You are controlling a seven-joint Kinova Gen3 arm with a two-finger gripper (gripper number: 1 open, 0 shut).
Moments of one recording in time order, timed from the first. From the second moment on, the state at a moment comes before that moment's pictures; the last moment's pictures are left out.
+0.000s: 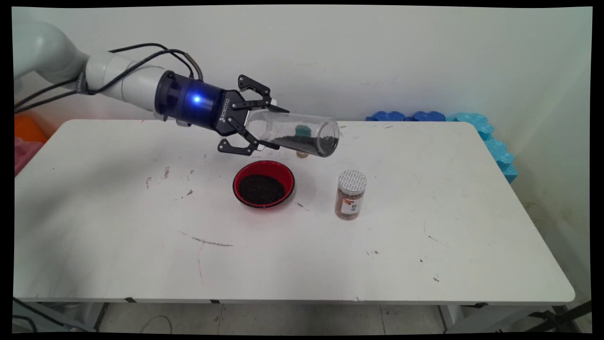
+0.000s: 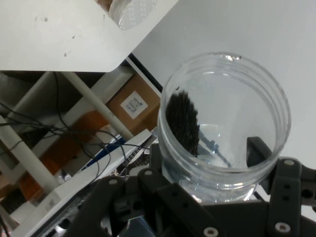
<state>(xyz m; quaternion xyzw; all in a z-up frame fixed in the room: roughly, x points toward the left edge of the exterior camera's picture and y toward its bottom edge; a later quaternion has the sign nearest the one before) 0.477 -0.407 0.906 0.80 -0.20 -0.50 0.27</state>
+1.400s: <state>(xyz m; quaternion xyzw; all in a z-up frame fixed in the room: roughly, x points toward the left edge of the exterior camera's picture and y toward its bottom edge) 0.473 -0.410 0.894 0.80 -0.14 -0.52 0.26</state>
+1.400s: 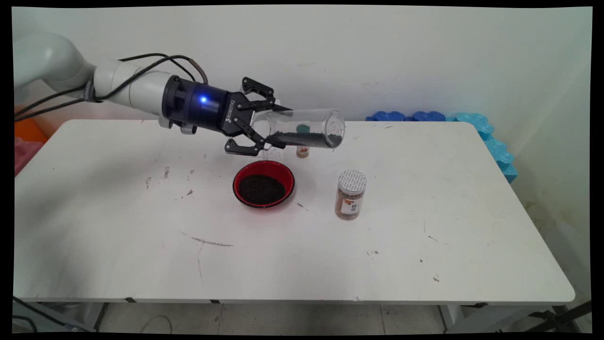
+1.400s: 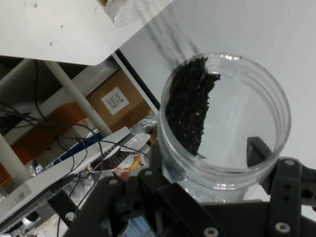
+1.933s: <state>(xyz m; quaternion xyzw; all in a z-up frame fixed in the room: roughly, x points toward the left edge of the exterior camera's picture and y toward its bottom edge) 0.479 -0.411 0.892 0.80 -0.12 -0.53 0.26</state>
